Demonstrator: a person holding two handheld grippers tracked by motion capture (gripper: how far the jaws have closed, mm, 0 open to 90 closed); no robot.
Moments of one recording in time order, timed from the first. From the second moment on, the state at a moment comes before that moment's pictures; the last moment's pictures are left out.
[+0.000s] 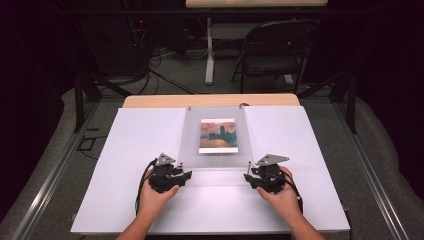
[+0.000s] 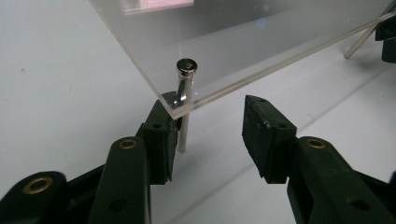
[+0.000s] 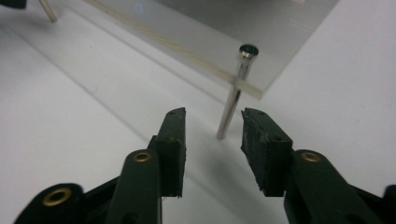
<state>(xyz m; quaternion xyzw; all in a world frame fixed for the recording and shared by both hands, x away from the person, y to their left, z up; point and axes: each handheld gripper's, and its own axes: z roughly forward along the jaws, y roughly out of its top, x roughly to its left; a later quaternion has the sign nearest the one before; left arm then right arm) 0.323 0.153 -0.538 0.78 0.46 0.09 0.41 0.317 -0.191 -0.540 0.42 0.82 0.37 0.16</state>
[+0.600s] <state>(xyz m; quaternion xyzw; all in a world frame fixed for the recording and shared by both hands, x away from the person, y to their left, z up) 0.315 0.201 -0.500 0.76 0.47 0.12 0.43 0.306 -0.224 -0.510 0.42 0.80 0.39 0.17</state>
